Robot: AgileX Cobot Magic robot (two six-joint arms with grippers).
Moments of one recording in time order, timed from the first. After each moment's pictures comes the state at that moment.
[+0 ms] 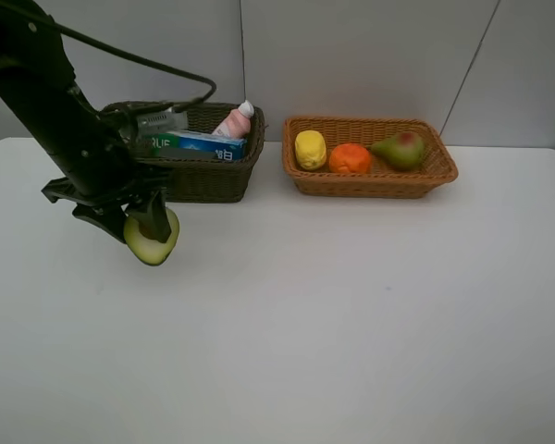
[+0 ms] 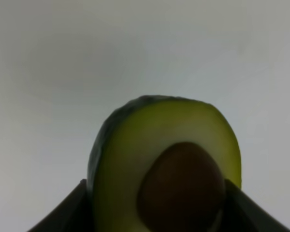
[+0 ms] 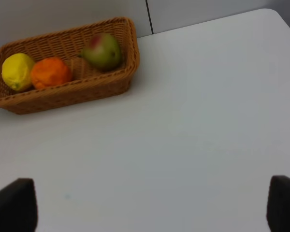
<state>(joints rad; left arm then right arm) -0.32 1.76 -1.11 -0.41 0.92 0.03 0.12 0.00 -0.53 -0.19 1.06 0.30</state>
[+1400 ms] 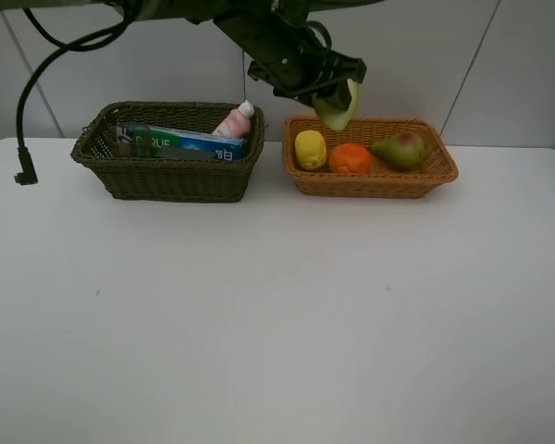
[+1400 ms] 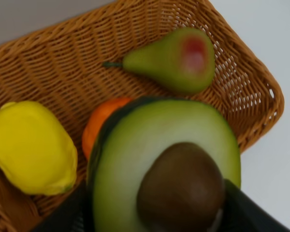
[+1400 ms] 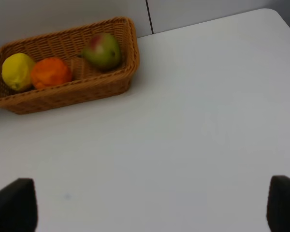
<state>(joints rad) -0.60 2.27 -1.99 -0.48 0.62 0.16 0.12 0.00 -0.53 -0.19 1.06 0.30</state>
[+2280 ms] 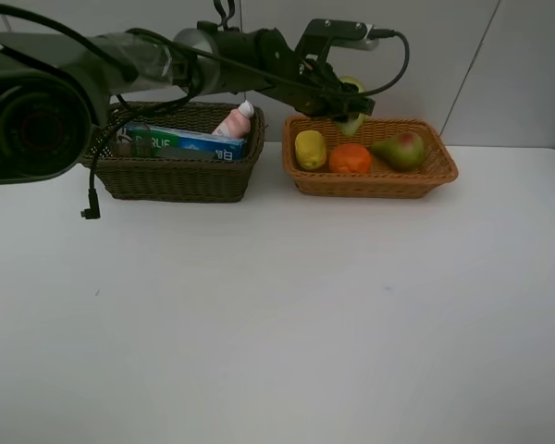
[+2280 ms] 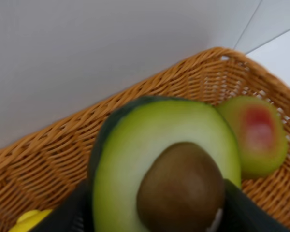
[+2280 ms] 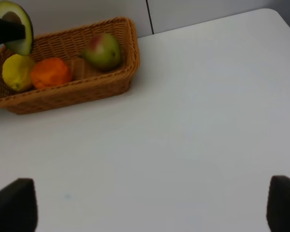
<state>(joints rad) -0.62 2.49 -2.08 -0.49 0.27 0.31 0.12 0.00 -0.53 -0.19 1.06 0.30</state>
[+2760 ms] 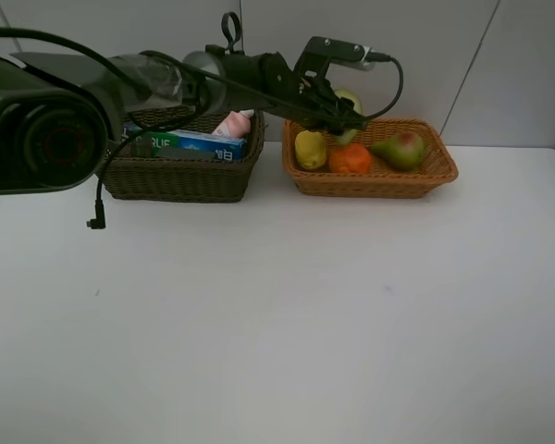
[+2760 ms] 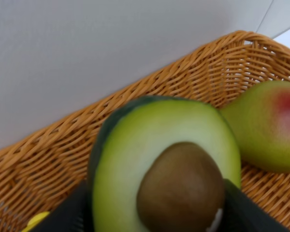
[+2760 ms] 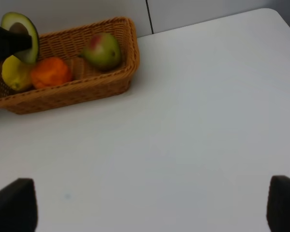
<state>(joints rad) -0.62 2.53 -2.08 -0.47 0.21 0.34 0.12 0.00 -0.53 -0.19 1.06 0.30</state>
